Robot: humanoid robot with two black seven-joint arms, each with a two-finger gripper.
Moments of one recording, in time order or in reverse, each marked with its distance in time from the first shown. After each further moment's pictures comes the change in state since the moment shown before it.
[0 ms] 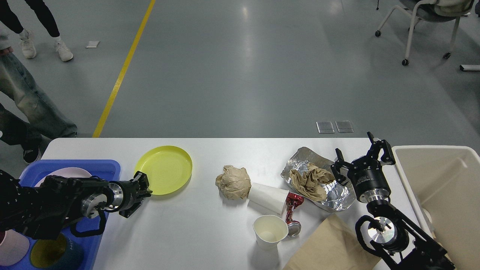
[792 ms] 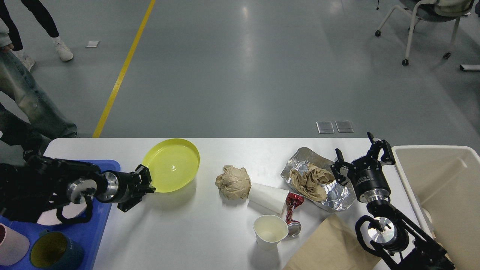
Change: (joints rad) left arm -0.306 0.125 0.174 -0.312 0.011 -0.126 0.022; right arm 0.000 0.000 0.000 -0.002 0.000 0.000 0.000
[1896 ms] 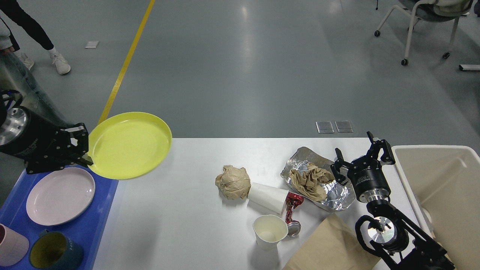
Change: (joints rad) left arm -0.789 0.190 0.556 -0.385 0.314 -0.358 0.003; right arm 0.000 0.000 0.000 0.002 0.000 0.000 0.000
